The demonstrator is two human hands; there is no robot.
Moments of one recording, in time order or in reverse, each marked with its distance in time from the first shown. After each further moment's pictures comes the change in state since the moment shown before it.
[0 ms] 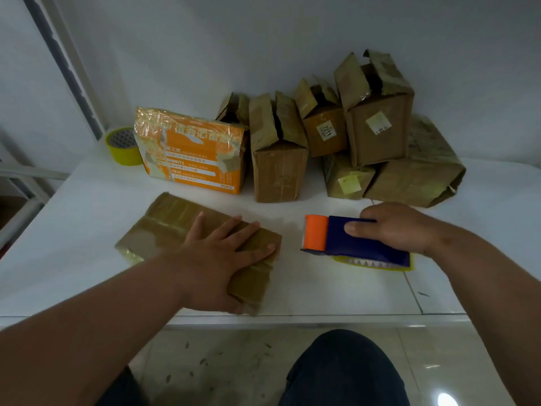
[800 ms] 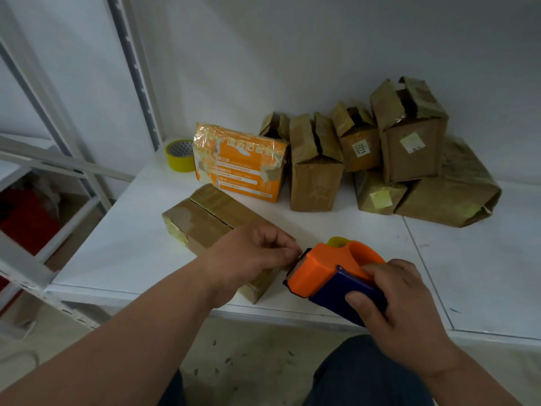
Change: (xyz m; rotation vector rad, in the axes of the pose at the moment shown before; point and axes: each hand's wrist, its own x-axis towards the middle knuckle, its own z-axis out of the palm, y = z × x) left_hand -0.062 0.023 -0.034 -1.569 0.310 -0.154; right_hand -0.069 -0.026 0.114 0.043 0.818 -0.644
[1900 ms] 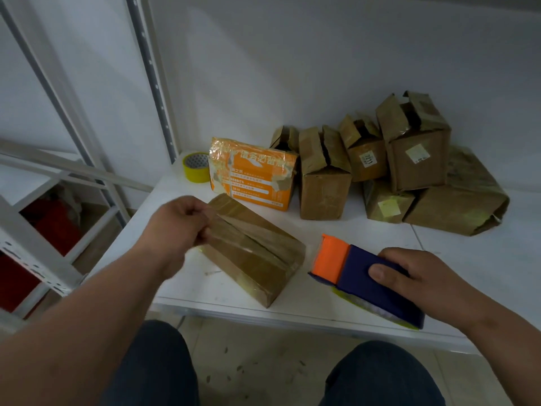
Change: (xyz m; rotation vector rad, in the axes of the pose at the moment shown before) left_hand -0.011 -0.010 -0.089 -0.101 0.656 -0.026; right_hand 0.047 0.004 -0.048 0.298 -0.524 0.394
